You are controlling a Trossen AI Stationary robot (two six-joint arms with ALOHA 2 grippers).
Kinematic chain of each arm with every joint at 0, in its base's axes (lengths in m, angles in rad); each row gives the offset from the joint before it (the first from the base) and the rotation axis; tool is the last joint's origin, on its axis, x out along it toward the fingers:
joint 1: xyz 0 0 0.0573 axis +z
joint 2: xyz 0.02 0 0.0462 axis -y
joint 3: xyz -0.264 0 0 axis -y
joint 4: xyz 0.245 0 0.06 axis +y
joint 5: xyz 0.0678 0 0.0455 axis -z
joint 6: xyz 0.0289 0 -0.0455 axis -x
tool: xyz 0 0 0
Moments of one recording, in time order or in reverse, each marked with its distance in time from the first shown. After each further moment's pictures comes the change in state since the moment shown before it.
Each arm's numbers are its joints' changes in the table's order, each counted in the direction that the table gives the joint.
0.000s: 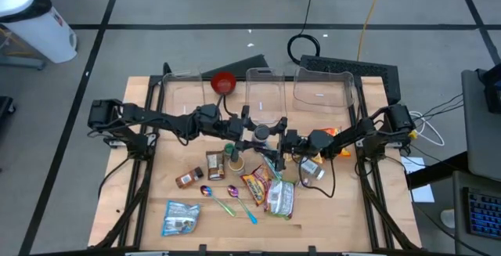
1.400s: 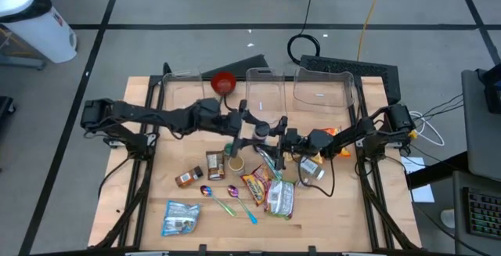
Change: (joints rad) left arm 0.016 0.074 0.112 0.318 -0.054 -0.055; right arm -0.006 0.000 -0.001 0.000 0.006 -0.024
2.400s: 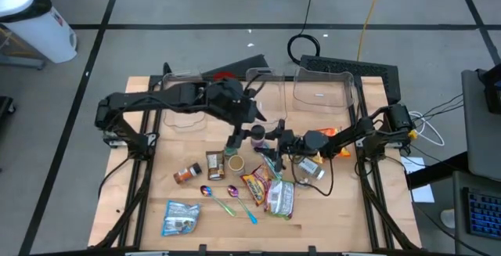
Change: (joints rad) left arm 0.003 -0.152 0.711 1.056 0.000 -0.158; right arm -0.011 -0.002 0.000 0.124 -0.014 -0.078
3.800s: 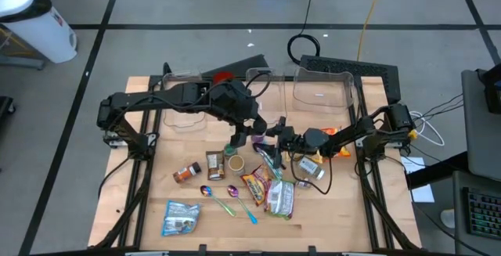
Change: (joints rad) left arm 0.022 -0.012 0.009 0.049 -0.074 0.204; right arm -0.002 0.003 0.003 0.000 0.005 -0.010
